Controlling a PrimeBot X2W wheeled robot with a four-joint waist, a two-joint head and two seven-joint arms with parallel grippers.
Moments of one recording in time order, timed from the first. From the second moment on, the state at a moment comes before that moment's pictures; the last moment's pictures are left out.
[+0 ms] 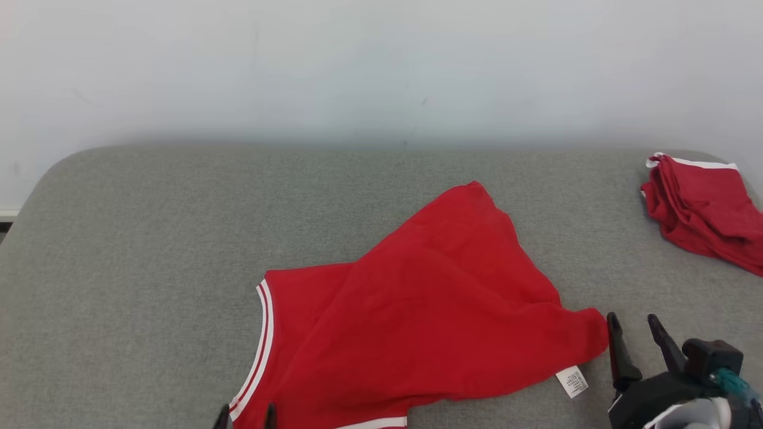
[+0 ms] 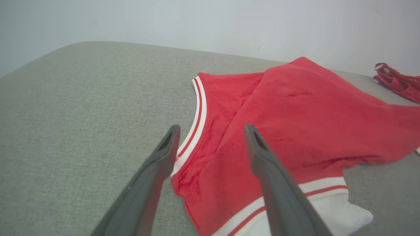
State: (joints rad) left arm 0.10 0.05 -0.13 0.26 -0.20 -0.05 -0.26; right arm -0.22 -0.26 0.02 0.64 0.34 0.13 -0.26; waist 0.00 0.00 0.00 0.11
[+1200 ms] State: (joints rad) left arm 0.07 0.06 0.01 0.44 -0.23 -0.12 -0.26; right arm -0.01 -0.12 -0.07 0.40 0.28 0.13 -0.26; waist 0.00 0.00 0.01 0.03
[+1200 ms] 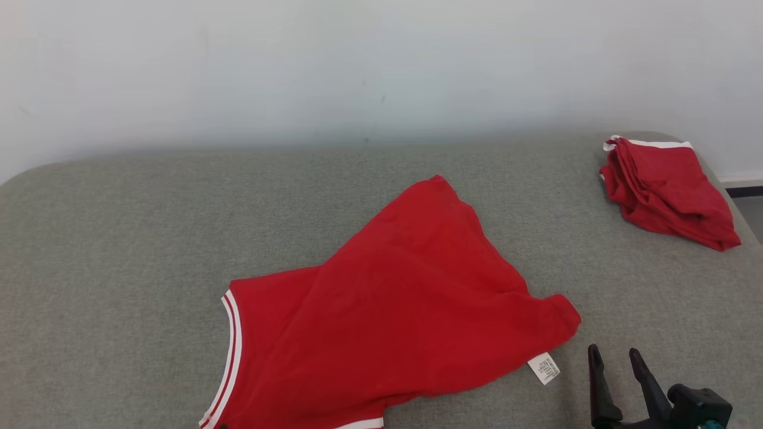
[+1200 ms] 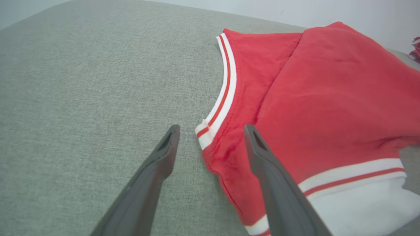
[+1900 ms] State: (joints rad) left arm -0.13 0.14 -0.03 0.59 -0.24 -0.13 -0.26; right arm -0.05 -0.11 -0.07 0.40 0.28 0.13 -0.26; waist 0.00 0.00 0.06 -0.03
